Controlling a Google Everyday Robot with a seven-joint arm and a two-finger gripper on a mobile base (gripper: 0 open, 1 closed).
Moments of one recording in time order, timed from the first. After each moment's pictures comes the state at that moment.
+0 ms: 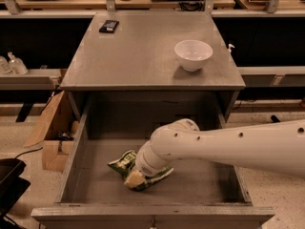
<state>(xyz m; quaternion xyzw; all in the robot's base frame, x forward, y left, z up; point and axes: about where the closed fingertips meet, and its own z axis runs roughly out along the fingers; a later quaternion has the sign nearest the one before) 0.478 0.047 0.582 -0.57 0.79 0.14 0.20</state>
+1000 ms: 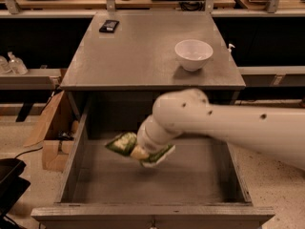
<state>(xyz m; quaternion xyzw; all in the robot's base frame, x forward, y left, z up) 0.503 0.041 0.667 -0.59 0.76 0.12 0.22</state>
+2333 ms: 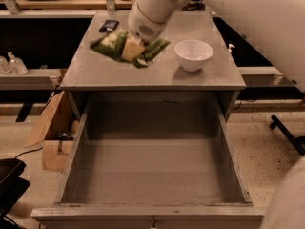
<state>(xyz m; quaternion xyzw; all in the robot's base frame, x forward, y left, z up) 0.640 0.045 0.941 -0.66 0.69 0.04 0.29</state>
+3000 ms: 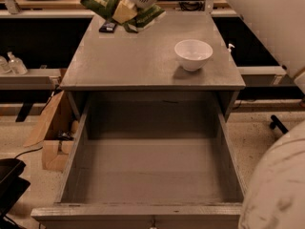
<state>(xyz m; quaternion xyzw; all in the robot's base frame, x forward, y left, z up) 0.697 0.069 1.024 -0.62 0.67 0.03 0.41</state>
